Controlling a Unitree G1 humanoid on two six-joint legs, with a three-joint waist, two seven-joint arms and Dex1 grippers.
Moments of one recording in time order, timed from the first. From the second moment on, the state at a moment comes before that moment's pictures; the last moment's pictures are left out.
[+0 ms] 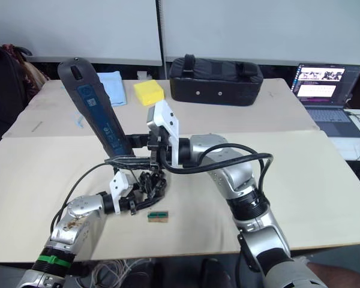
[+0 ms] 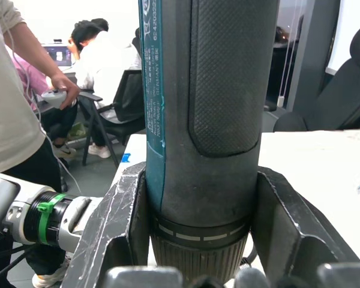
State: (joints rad) left arm -0.21 0.46 -0.12 0.11 -0.25 0.07 -0.97; right arm -0.82 -0.21 0.25 -0.13 0.53 0.58 0.96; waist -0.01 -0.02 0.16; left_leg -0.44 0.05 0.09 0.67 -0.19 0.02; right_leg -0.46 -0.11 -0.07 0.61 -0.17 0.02
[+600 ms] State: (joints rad) left arm -0.20 0.46 -0.12 0.10 -0.26 0.07 -0.96; right arm -0.82 -0.19 0.25 -0.12 0.53 0.59 0.95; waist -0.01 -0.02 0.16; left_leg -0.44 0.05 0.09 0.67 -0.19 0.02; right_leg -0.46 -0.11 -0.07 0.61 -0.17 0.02
